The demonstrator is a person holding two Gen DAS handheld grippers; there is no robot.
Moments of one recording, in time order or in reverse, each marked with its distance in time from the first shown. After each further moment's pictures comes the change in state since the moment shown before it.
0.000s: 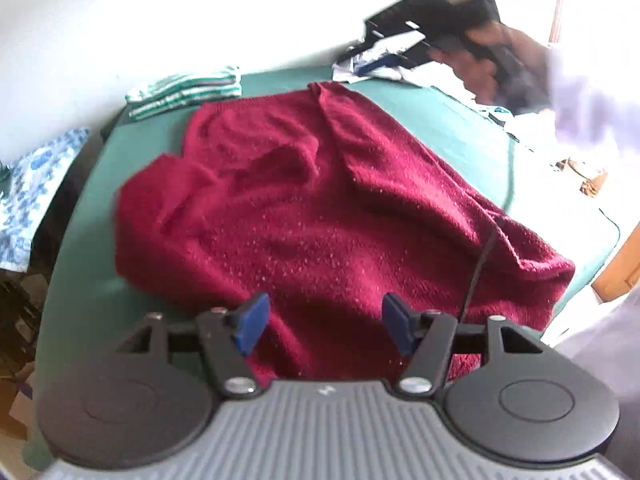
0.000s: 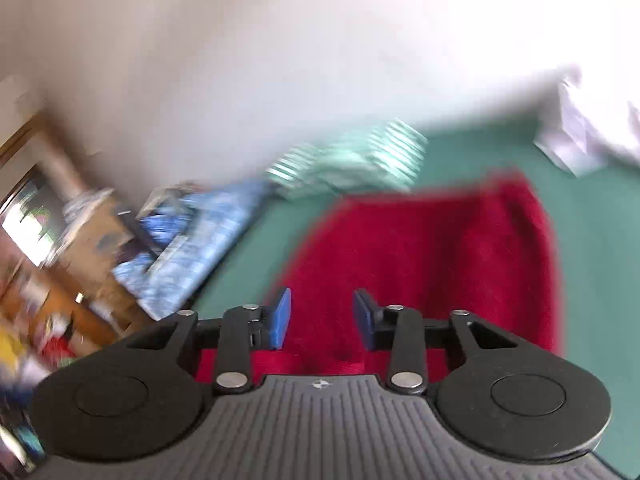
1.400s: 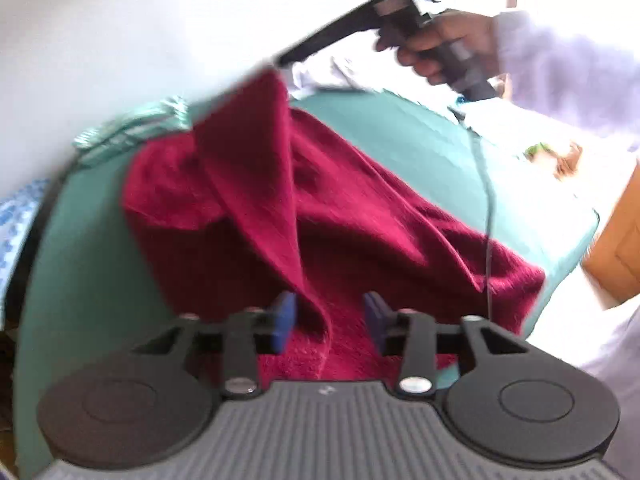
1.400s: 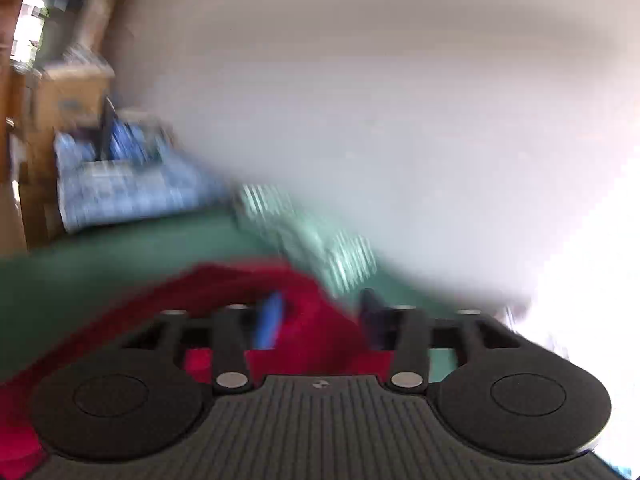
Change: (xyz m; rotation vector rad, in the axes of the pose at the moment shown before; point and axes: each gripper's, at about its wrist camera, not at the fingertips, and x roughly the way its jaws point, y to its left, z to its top) left arm 0.024 -0.068 0.014 0.147 -0.010 -0.080; right arm -0.029 0.021 -0.003 -0.680 -0.147 -0.331
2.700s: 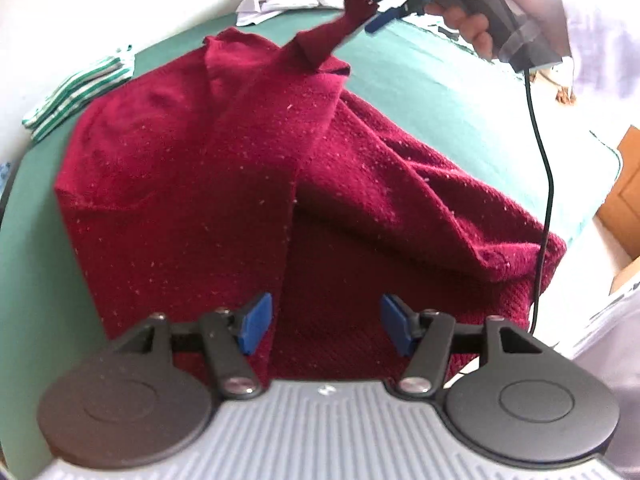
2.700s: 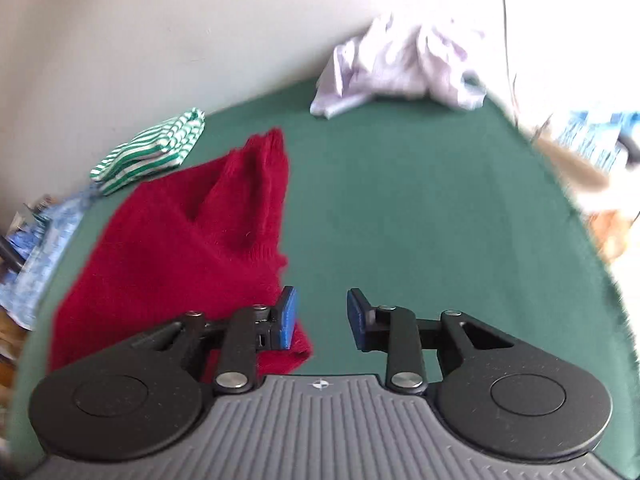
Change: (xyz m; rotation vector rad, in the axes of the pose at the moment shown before) left arm 0.071 -0.034 0.025 0.066 0.209 0.016; right arm 0.009 -0.077 -0.089 0.676 0.218 -0.077
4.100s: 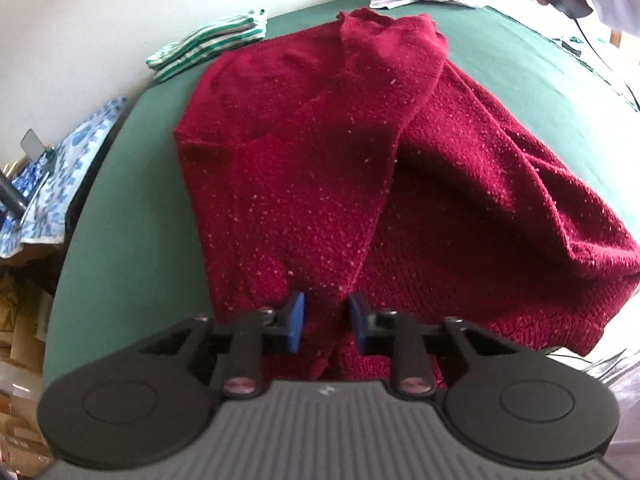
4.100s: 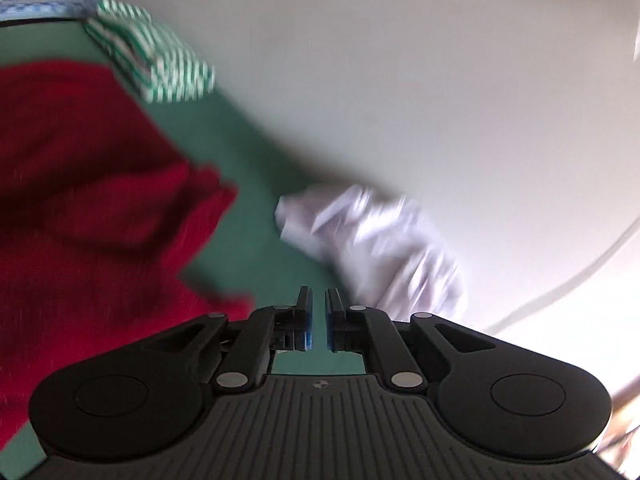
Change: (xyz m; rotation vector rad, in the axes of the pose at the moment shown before) left arm -0.015 0.000 -0.020 -0.229 0.038 0.336; right arm 0.099 0.027 0.051 -0.803 -0.080 -0.368
